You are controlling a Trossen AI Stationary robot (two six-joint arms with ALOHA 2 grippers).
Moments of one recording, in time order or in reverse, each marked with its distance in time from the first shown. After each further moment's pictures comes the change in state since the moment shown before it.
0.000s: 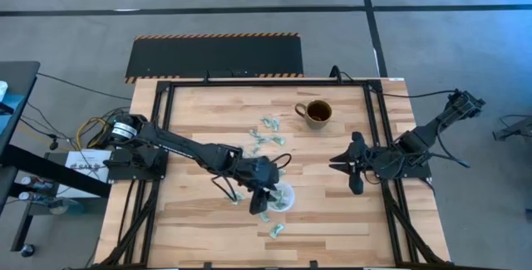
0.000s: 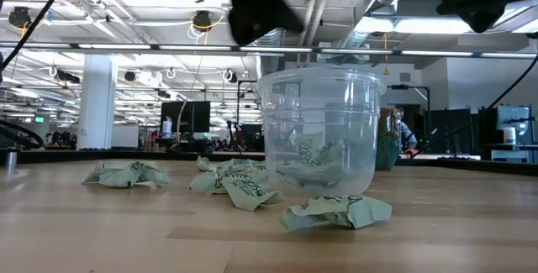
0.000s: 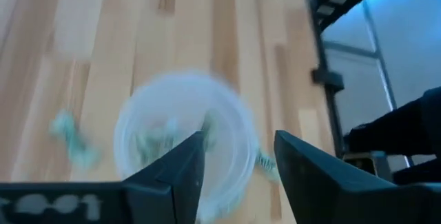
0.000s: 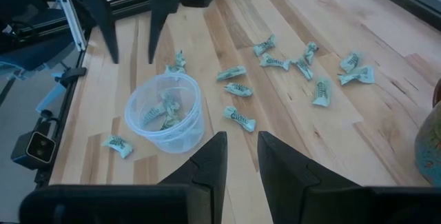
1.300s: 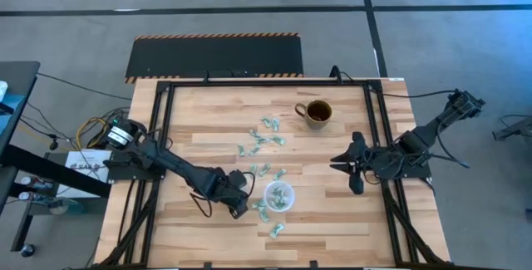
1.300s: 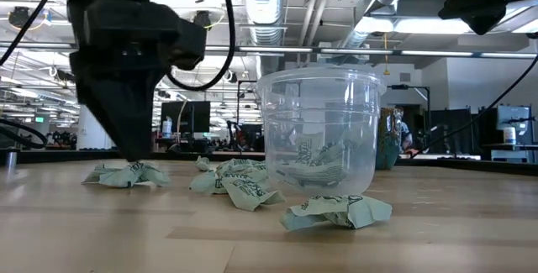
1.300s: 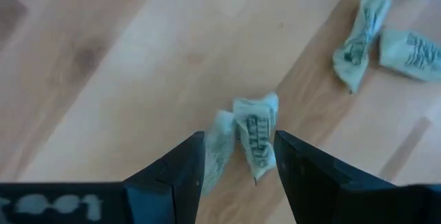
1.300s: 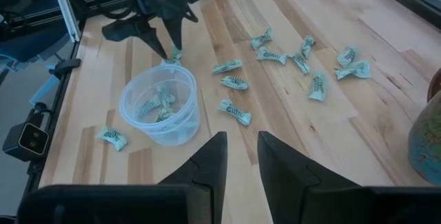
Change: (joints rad) left arm -0.187 -0.004 -0.297 -0.210 -0.280 -0.656; right arm 0.000 0.000 0.000 -0.030 -0.004 0.000
